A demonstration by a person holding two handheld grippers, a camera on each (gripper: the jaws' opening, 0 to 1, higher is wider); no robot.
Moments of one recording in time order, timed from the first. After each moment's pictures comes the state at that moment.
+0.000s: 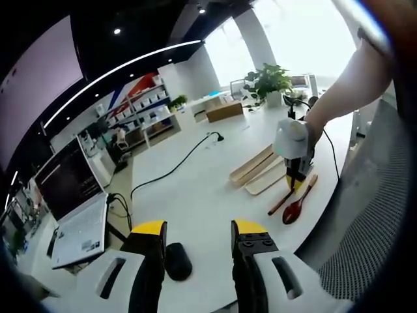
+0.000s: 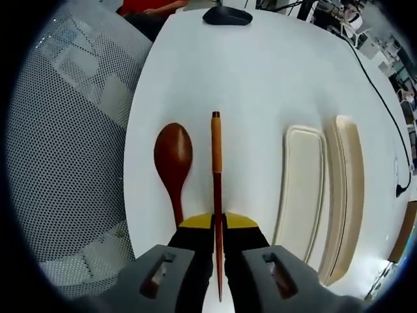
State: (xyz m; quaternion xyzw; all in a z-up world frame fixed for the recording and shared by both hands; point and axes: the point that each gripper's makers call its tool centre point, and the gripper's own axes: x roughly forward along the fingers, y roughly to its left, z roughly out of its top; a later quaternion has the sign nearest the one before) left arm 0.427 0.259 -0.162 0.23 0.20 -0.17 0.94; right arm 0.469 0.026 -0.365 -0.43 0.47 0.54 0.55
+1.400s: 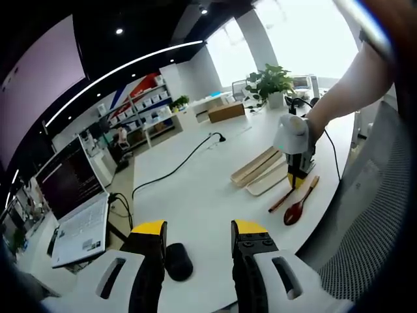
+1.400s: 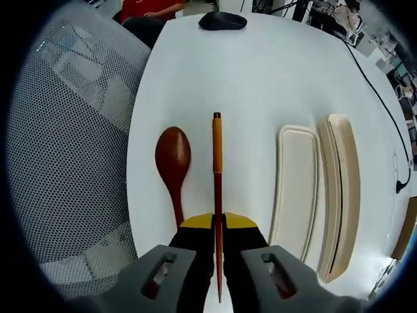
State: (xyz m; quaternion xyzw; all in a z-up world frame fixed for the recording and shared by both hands) left arm 0.431 0.260 -0.161 0.22 0.19 -0.16 0.94; right arm 0.473 0.022 -0.354 -0.42 0.46 0.55 0.56
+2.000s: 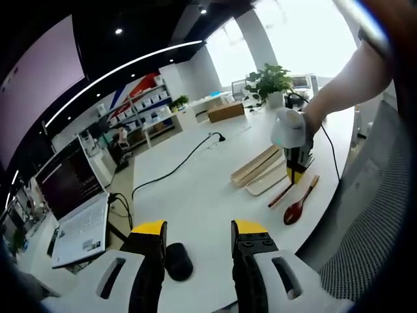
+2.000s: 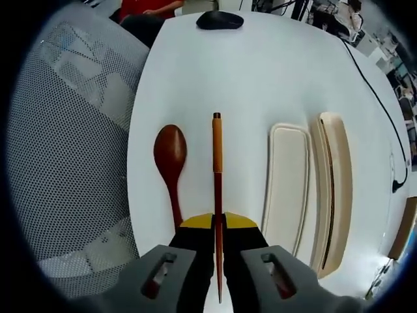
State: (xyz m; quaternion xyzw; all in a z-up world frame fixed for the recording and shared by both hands) left arm 0.429 0.262 -0.162 0.23 0.19 -0.17 0.94; right arm 0.478 0.018 -0.345 -0.43 0.47 0.54 0.55
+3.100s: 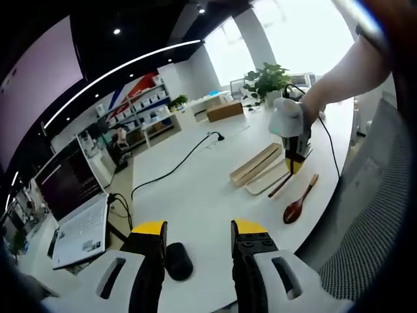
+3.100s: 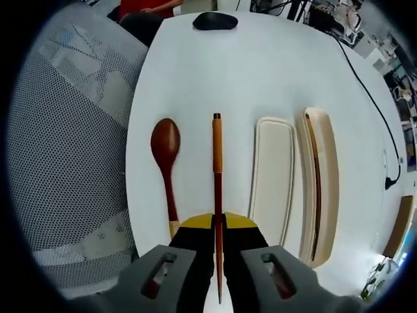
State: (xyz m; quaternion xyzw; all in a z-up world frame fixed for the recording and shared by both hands) left arm 0.428 0.260 -0.163 0.23 0.19 -0.17 0.94; right arm 0.490 0.004 -0.331 -0.44 0.47 0.53 0.55
